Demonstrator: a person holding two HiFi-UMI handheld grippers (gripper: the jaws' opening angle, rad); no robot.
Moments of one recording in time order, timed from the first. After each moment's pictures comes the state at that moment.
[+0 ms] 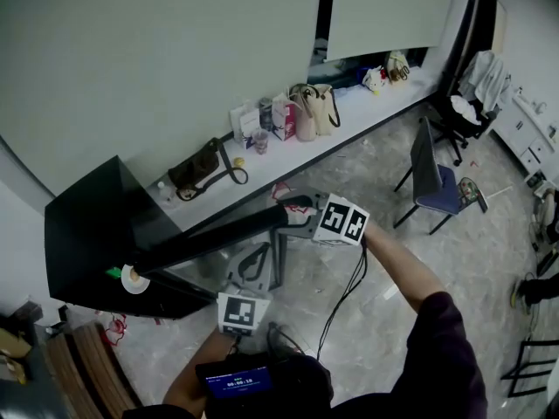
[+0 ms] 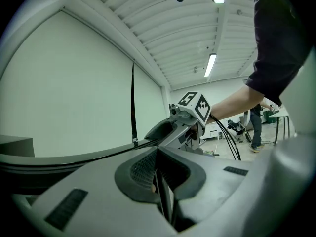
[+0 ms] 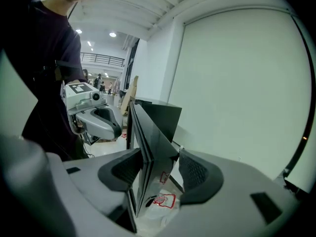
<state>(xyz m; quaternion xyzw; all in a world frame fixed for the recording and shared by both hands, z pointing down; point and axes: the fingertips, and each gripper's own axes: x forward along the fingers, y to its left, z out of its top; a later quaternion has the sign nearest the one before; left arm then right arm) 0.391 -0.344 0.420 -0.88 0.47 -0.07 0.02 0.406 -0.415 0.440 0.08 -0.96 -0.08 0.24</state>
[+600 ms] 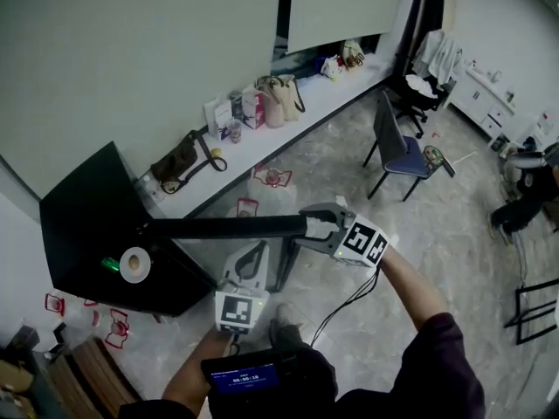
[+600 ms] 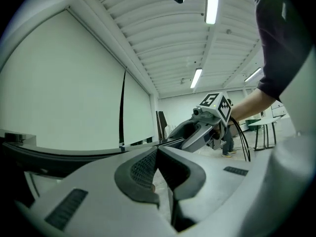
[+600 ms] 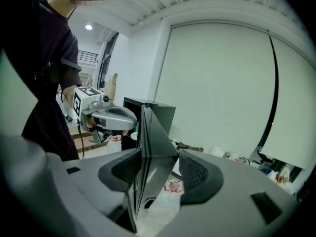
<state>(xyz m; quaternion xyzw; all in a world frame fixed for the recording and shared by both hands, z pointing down) 0.348 -0.209 0.415 -0.92 0.39 -0.04 0.04 0.426 -0.234 0.435 0.24 -0.94 -0.04 0.24</state>
